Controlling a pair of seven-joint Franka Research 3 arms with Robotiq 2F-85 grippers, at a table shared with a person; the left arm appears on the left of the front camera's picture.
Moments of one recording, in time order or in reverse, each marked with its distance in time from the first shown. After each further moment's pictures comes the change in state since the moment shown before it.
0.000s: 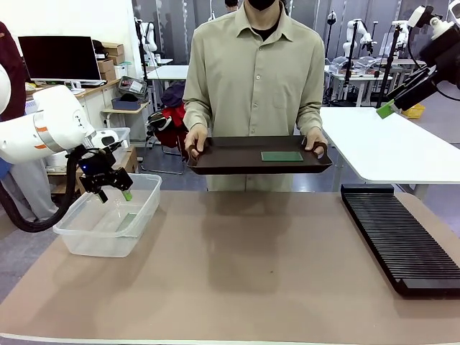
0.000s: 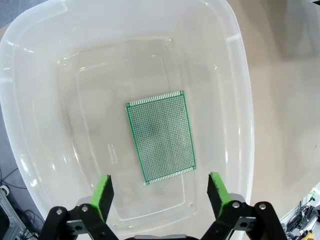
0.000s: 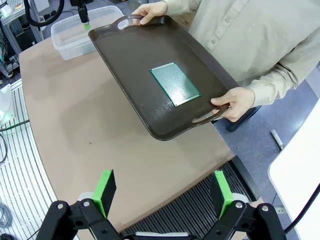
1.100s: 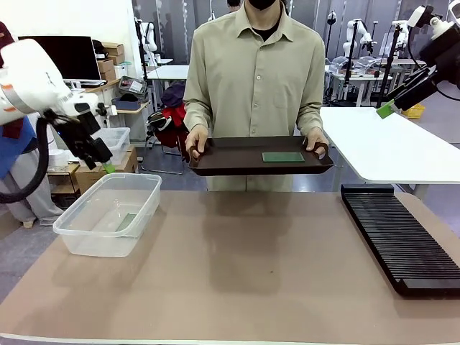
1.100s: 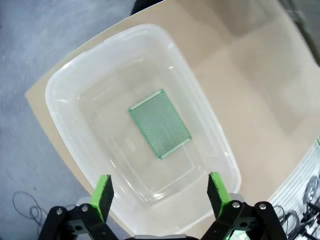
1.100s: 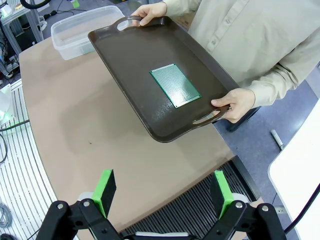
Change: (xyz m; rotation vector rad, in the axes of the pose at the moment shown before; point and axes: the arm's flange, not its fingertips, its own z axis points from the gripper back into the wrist) left arm -0.010 -0.009 0.123 -0.010 -0.084 -0.384; right arm 0.000 0.000 0.000 0.000 0.000 0.000
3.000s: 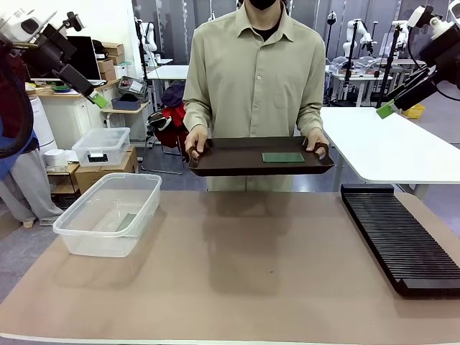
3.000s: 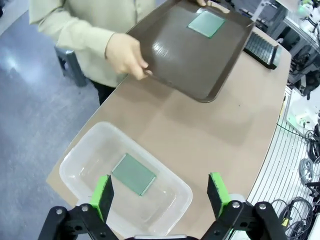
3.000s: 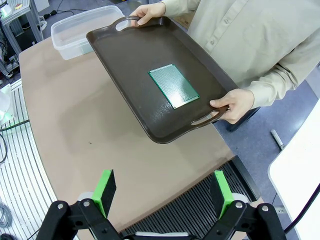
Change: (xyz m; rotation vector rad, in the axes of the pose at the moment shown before) left arm 0.010 -0.074 0.153 -0.096 -0.329 -0.350; right arm 0.000 0.000 0.000 0.000 0.000 0.000
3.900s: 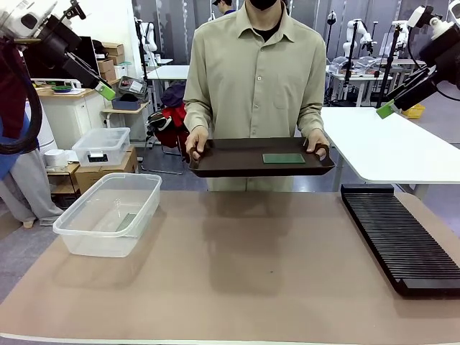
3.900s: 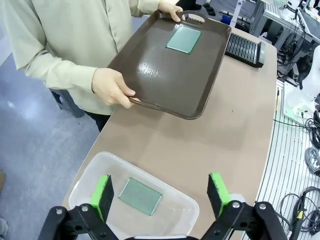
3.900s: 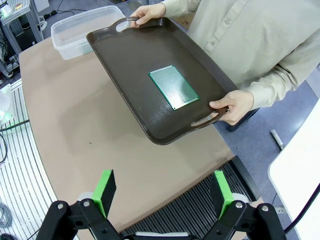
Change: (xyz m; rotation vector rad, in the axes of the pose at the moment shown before) left arm 0.015 -0.005 0.001 -0.033 -0.080 -0.152; right arm 0.000 0.000 0.000 0.000 0.000 0.000
